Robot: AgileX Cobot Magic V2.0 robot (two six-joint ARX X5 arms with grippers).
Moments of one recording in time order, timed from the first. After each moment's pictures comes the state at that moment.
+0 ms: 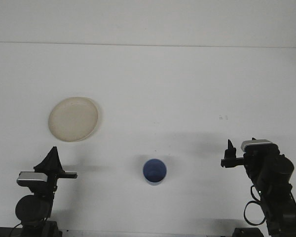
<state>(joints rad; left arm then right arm) -0.06 0.01 0.03 0.20 -0.08 0.01 0.03 0.65 0.66 -0.42 -0.08 -0.01</state>
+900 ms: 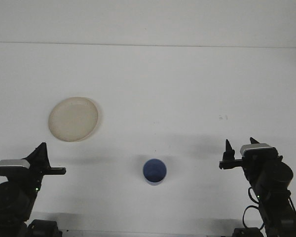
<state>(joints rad) -0.06 0.32 0.63 -0.36 -0.08 -0.07 0.05 0.59 0.61 -0.35 -0.08 0.01</state>
